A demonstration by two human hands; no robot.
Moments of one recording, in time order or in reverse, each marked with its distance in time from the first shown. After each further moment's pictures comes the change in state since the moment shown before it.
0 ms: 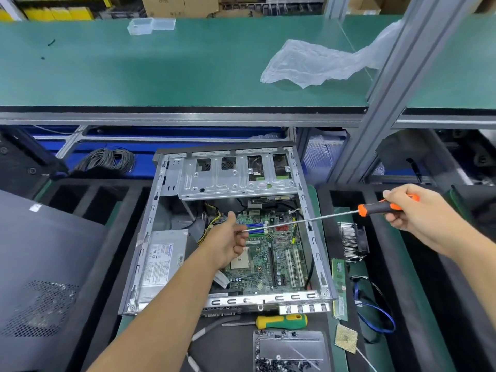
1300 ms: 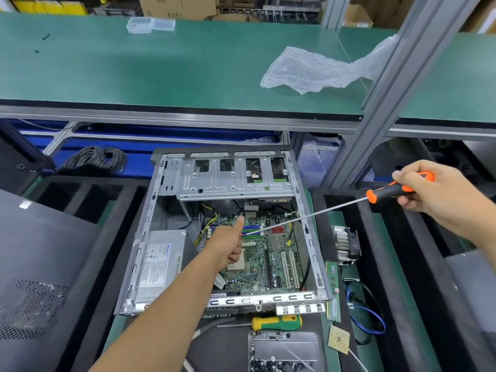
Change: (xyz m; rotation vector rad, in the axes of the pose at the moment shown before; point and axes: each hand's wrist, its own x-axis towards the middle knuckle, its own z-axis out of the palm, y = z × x) left_hand 0.008 -0.008 0.001 0.268 -0.004 0.078; right_hand -0.021 -0.063 -0.005 -0.207 0.049 -0.141
